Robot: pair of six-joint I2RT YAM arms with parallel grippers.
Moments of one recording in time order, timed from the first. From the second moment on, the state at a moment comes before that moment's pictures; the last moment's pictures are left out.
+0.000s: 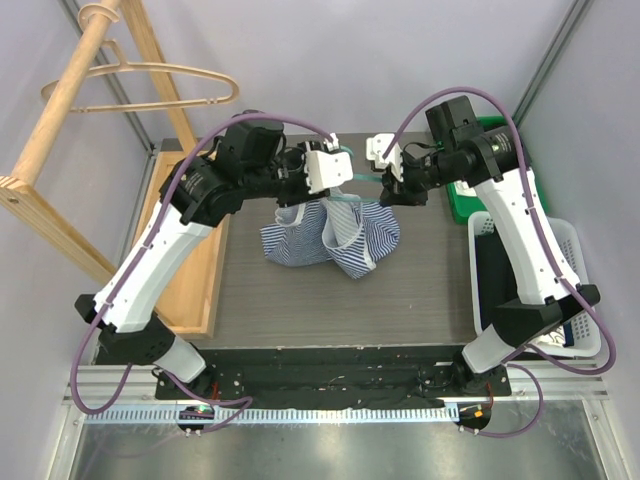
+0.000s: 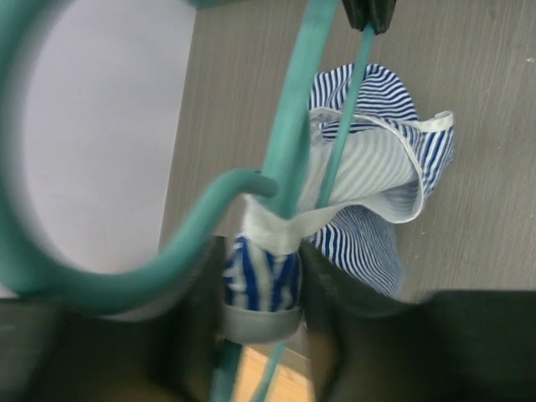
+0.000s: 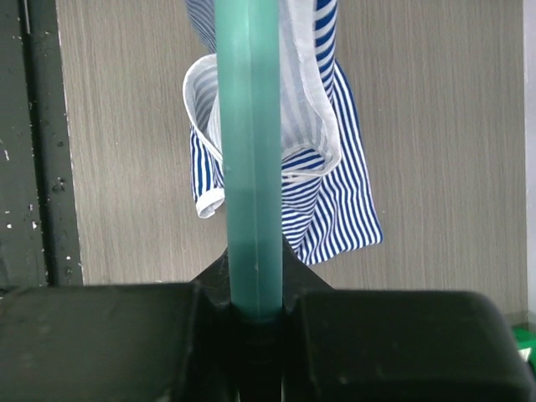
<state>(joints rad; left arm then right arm) -0.79 1.55 2.09 -1.08 0.16 0.76 0.39 1.58 2.03 -1.38 -0.65 -1.00</state>
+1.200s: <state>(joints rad) -0.74 1.52 2.01 -1.06 0.13 0.70 -0.04 1.34 1.78 -0.88 -0.77 -0.39</state>
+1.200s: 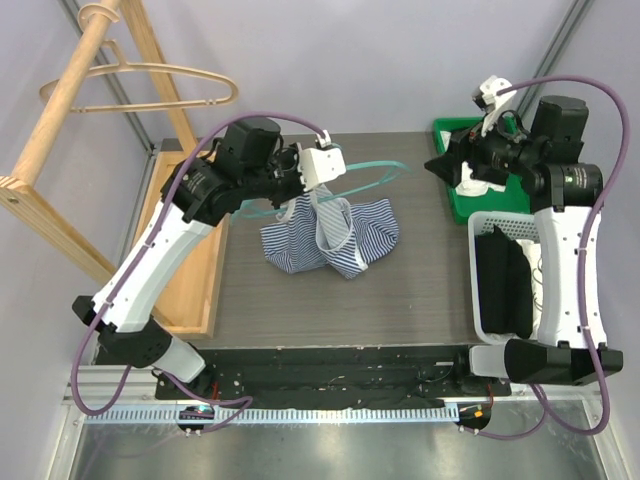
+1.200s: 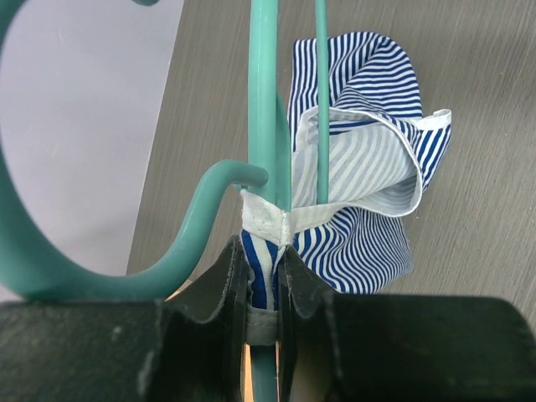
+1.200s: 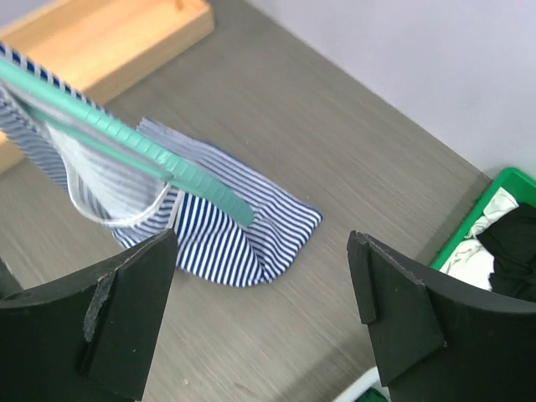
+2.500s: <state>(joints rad) -0.72 1.49 2.07 -1.10 0.25 0.68 0.15 1.60 1.29 -0.31 -1.14 0.24</state>
